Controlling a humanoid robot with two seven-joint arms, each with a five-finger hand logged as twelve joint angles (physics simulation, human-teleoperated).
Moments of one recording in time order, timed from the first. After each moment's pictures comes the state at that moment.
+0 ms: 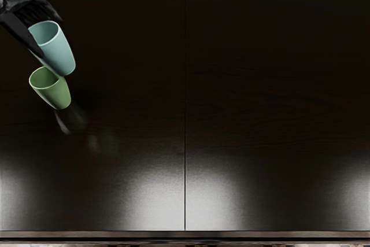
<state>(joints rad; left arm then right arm) -1.80 0.98 0.36 -1.39 0.52 -0.20 0.33 -0.10 0.00 0.19 0.08 0.00 0.23 -0.29</state>
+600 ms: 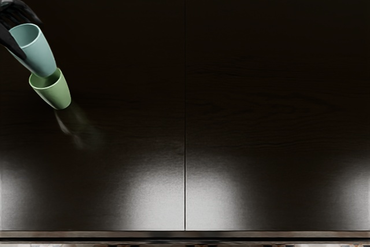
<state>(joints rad) -1.74 1.00 0.36 -1.32 0.55 -0.20 0.33 -0.10 0.00 0.19 0.08 0.00 0.23 -0.29</state>
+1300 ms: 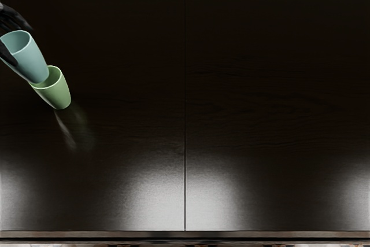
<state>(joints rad) -1.73 1.04 0.36 -1.33 0.55 -0.21 0.33 -0.10 0.00 0.19 0.08 0.00 0.23 -0.29</state>
